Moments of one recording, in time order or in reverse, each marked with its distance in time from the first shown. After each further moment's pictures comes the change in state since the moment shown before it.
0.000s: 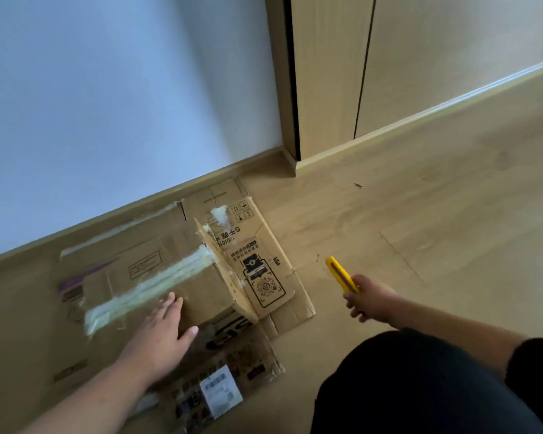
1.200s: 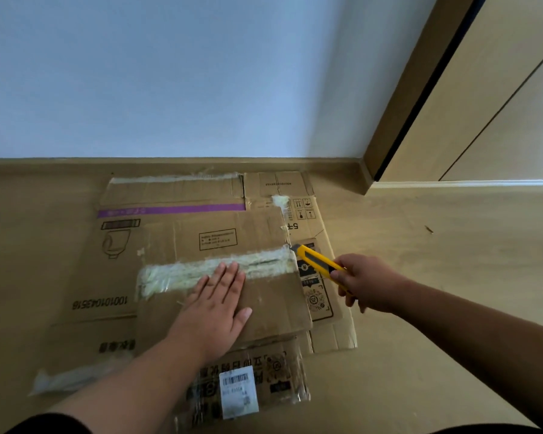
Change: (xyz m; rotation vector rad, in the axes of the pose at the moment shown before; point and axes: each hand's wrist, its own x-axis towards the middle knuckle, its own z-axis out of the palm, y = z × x) left_hand 0.041 -0.067 0.060 0.018 0.261 0.202; right_hand -0.022 -0.229 0.073 -0.482 -0.113 -0.310
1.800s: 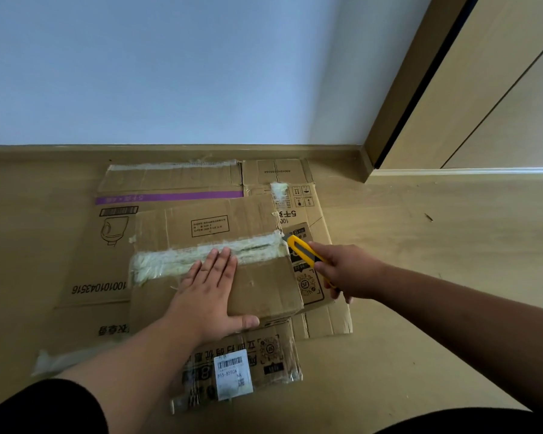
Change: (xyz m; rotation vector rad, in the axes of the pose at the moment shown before) left_hand 0.006 0.004 -0.006 0.082 -0.207 -0.050; right_hand 0.001 -0.006 0.009 -0.058 -0.103 -0.085
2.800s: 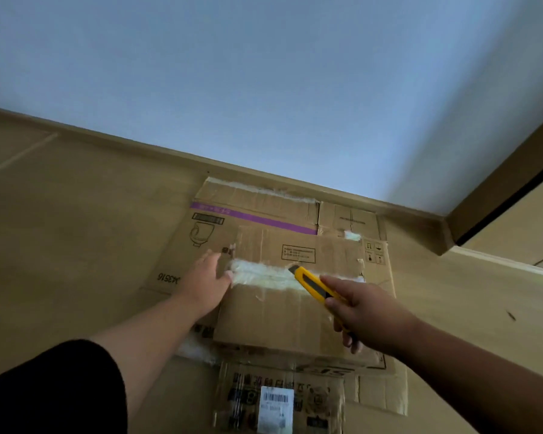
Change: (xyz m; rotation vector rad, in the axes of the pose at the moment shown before) left_hand -0.055 -0.136 -0.029 -0.785 0.305 -0.501; right_hand -0.006 -0.144 0.032 -0.007 -0.057 -0.192
